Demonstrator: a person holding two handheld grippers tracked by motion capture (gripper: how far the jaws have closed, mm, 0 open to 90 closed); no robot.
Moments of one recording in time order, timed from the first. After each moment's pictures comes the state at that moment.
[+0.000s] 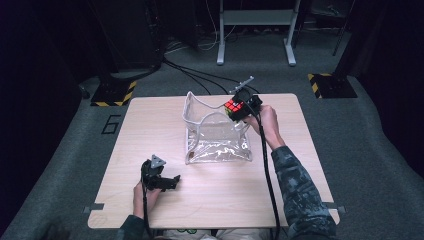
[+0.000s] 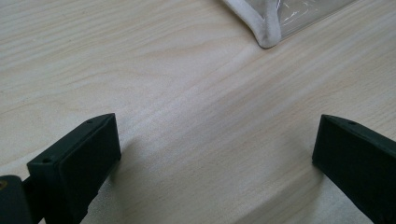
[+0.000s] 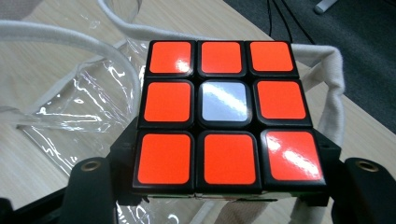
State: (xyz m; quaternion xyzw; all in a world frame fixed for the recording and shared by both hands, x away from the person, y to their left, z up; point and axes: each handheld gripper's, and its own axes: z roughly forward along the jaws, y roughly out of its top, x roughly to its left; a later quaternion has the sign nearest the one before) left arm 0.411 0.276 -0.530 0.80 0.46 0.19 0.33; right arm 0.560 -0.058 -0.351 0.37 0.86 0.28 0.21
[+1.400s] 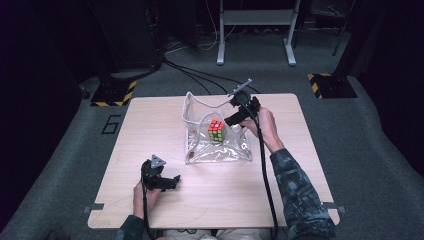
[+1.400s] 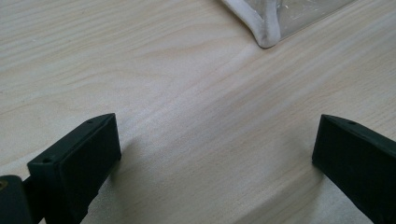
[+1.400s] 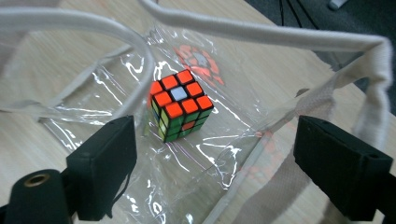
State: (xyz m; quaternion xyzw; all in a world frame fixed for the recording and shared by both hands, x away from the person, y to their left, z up) left arm 0.411 0.276 -0.530 0.80 0.46 0.19 0.33; right arm 0.549 -0.055 -0.350 0.36 0.87 0.29 0.19
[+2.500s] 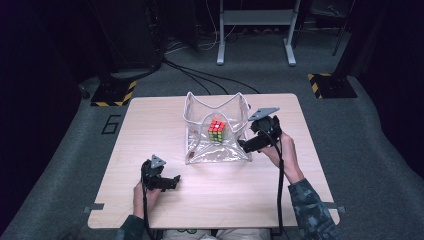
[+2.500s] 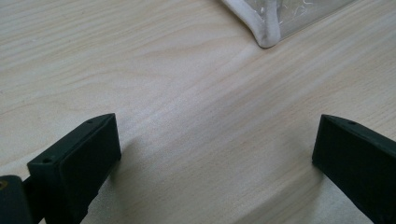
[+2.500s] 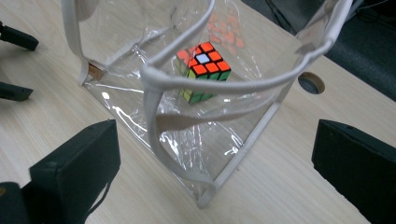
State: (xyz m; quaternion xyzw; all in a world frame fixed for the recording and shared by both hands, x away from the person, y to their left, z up) left arm 0.411 0.276 -0.530 0.80 0.46 0.19 0.33; right arm 0.460 -0.104 -0.365 0.34 0.85 0.34 0.21
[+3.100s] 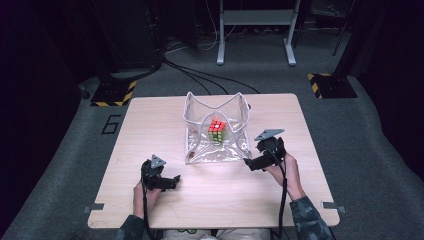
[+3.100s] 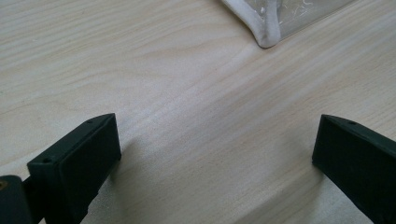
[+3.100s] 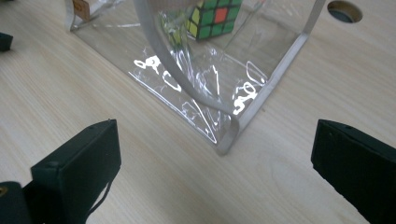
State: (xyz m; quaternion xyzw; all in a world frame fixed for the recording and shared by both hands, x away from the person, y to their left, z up) left arm 0.411 0.276 -0.530 0.80 0.46 0.19 0.33; right arm 0.440 -0.124 -0.431 0.38 0.85 0.33 0.17
